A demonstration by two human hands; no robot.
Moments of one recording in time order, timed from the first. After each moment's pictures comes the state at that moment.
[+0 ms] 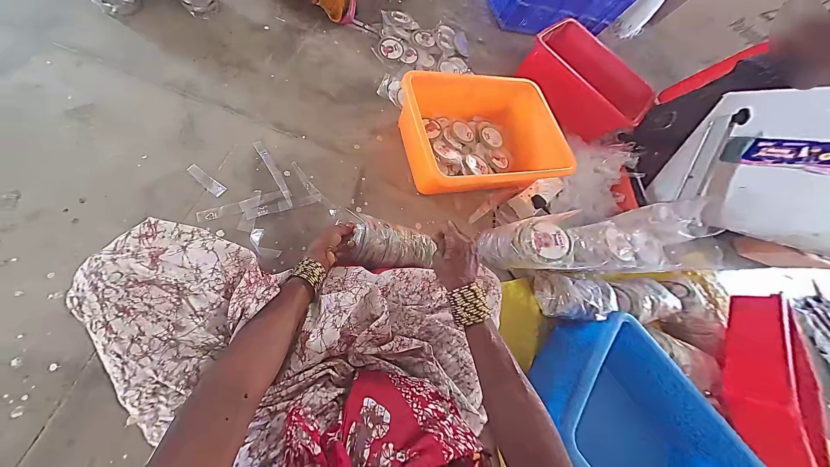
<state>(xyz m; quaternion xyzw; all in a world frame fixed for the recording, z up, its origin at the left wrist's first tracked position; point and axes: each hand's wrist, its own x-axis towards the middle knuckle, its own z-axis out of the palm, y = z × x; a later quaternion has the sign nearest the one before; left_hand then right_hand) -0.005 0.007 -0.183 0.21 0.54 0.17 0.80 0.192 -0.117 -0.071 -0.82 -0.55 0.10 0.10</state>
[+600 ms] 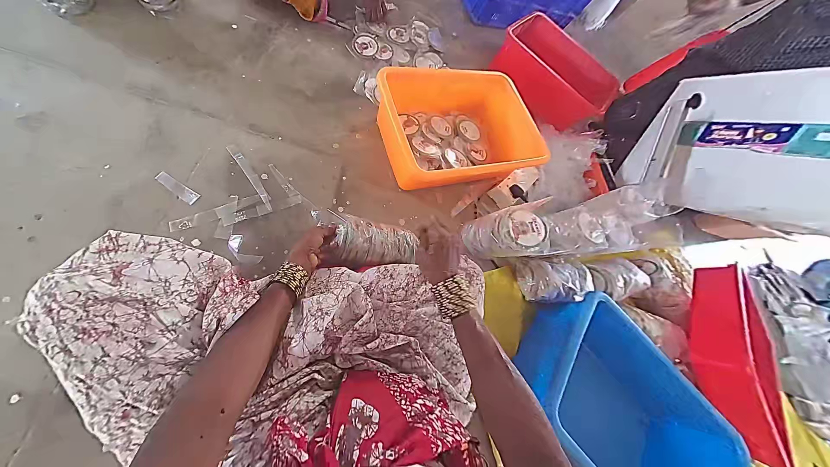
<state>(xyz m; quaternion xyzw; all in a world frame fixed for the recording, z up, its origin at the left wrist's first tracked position) -0.001 0.007 -0.183 0.21 0.55 0.15 0.79 0.198 -0.118 -0.068 -0.82 -0.55 0.13 0.11</state>
